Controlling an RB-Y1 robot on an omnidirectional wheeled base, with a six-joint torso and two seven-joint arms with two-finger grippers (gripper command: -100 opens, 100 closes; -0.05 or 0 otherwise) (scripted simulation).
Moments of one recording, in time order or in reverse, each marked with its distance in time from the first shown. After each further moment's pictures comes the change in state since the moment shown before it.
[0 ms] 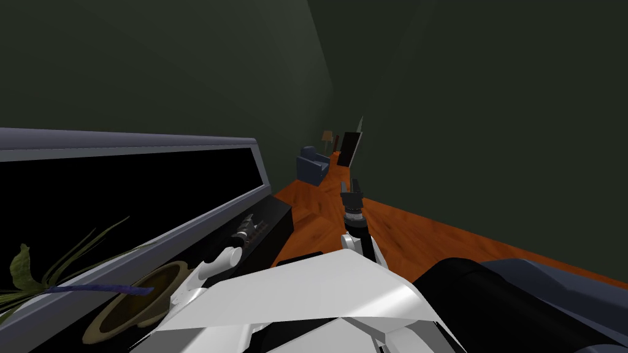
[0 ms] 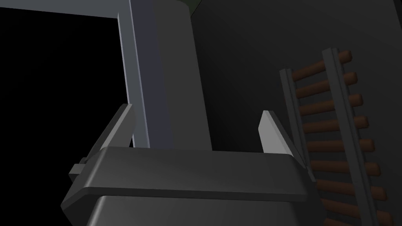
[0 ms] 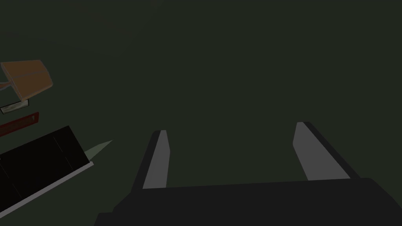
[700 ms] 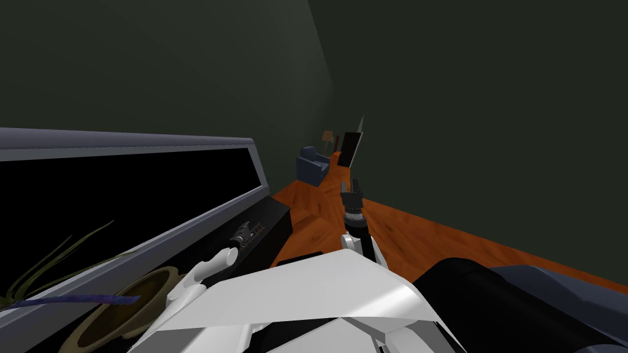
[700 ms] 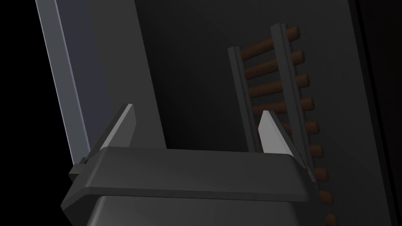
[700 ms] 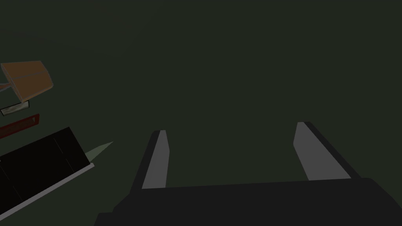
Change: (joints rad) left arm -0.072 0.049 0.004 0.196 0.075 0.096 0.042; right arm 0.000 0.000 0.000 0.000 0.000 0.000 0.000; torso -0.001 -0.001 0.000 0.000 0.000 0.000
